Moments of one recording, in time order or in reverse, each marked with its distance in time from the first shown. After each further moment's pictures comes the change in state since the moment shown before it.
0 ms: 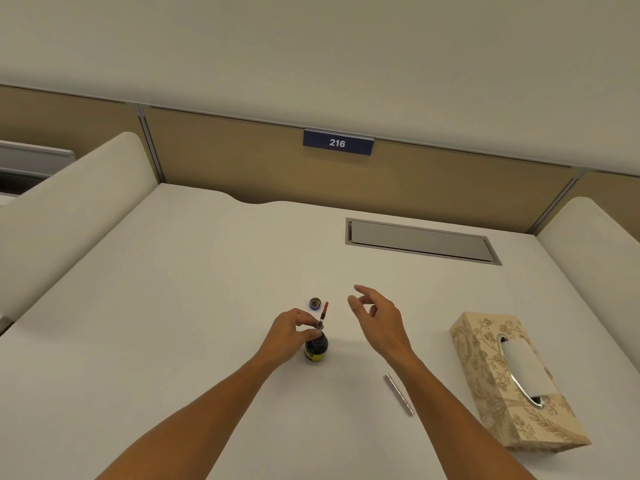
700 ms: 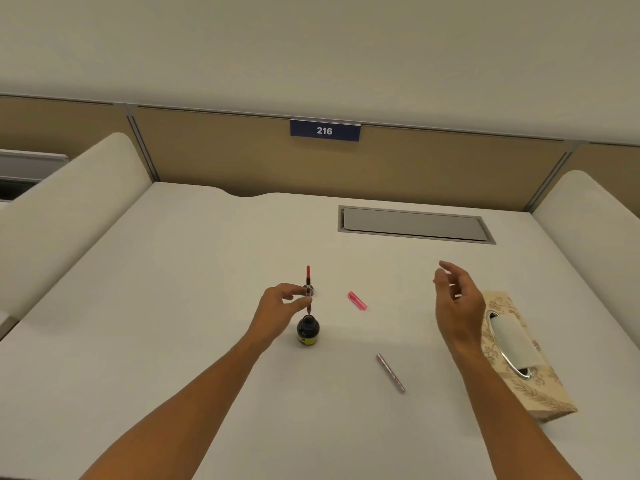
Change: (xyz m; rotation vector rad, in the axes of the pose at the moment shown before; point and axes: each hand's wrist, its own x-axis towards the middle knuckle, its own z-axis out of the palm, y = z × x) left_hand -0.018 0.042 -0.008 -0.166 0.135 -0.017; right_hand -0.018 0.045 -0.106 0.133 0.546 -0.034
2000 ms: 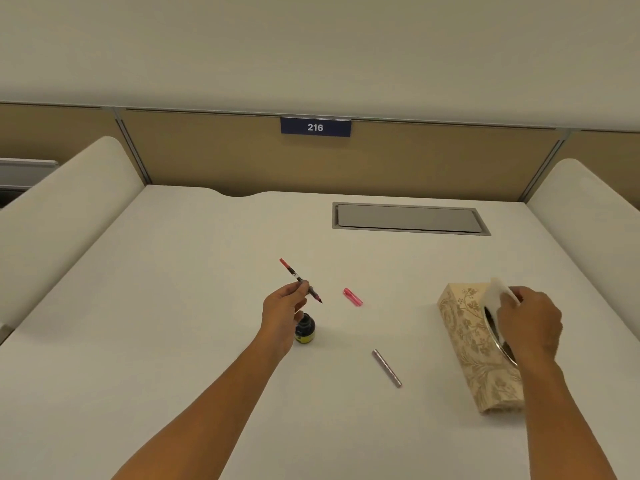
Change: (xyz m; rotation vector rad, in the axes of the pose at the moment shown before) left_hand -0.015 0.025 0.030 -0.635 0.122 -0.353; right_hand 0.028 0.027 -0.092 -0.640 0.079 0.193
